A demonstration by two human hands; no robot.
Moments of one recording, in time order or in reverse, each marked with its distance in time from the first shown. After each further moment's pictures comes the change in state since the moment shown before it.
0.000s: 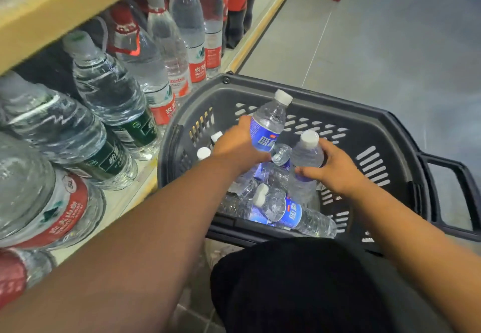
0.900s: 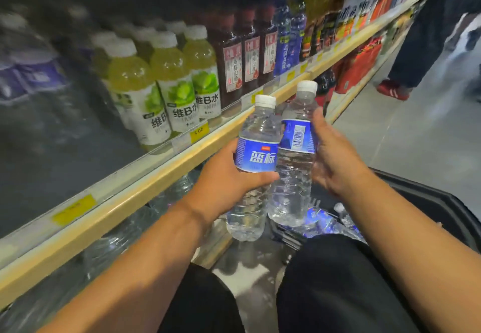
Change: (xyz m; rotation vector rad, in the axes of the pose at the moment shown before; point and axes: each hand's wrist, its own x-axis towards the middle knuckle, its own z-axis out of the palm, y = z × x) left_hand -0.250 0.008 -0.214 -0.482 0.403 0.093; right_hand -0.119 -0.313 0.067 0.993 -0.281 -0.160
